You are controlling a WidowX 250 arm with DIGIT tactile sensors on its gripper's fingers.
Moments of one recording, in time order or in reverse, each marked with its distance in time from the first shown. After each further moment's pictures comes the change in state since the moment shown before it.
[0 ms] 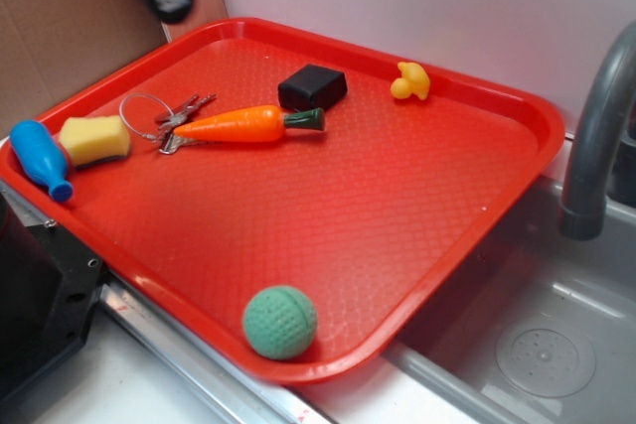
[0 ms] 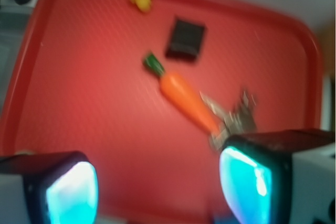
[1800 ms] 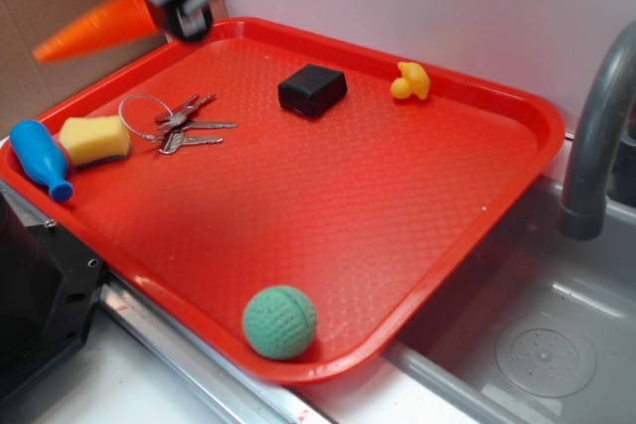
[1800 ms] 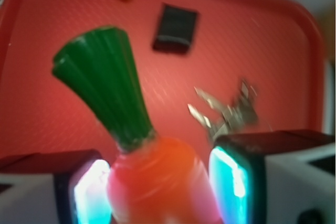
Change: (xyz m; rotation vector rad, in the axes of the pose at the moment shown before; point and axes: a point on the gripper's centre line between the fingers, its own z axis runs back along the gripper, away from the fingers) arm -0.022 0.008 0.027 0.099 0.079 0.315
